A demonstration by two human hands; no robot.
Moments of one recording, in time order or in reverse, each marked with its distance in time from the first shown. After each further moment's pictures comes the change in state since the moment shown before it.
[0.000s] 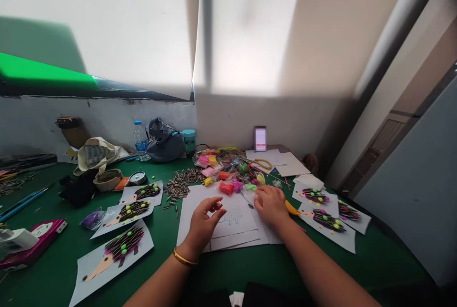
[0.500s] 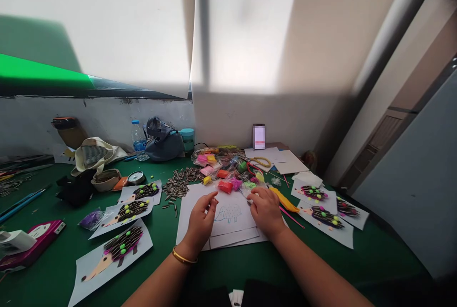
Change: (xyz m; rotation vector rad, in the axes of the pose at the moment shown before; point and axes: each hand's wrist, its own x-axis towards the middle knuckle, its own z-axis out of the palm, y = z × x) left_hand 0.000 -0.002 0.000 0.051 0.041 0.005; right_hand -0.015 -0.029 -0.008 0.109 -0.015 -0.045
